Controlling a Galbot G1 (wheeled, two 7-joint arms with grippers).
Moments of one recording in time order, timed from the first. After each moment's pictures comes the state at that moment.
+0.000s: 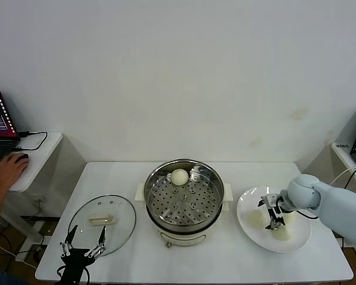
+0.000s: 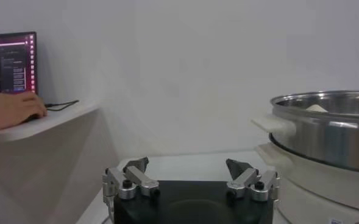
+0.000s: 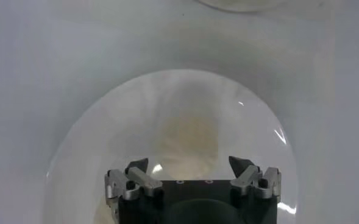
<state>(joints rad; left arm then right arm) 1.81 -1.25 -0.65 -2.06 -0.25 -0.15 -0.07 -0.08 0.53 -0.89 1.45 -0.06 -0.25 -0.89</state>
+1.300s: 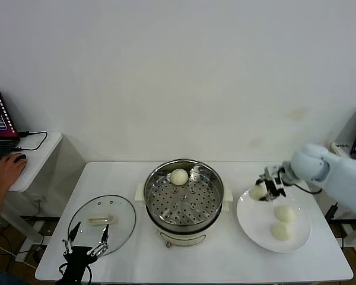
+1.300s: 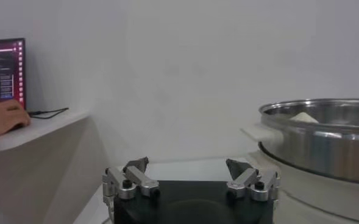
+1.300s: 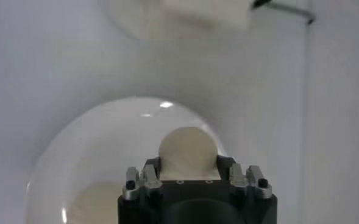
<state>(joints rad) 1.81 -1.23 -0.64 -2.08 -0.26 -0.15 -0.06 0.32 0.52 -1.04 1.56 0.12 -0.34 -0.96</state>
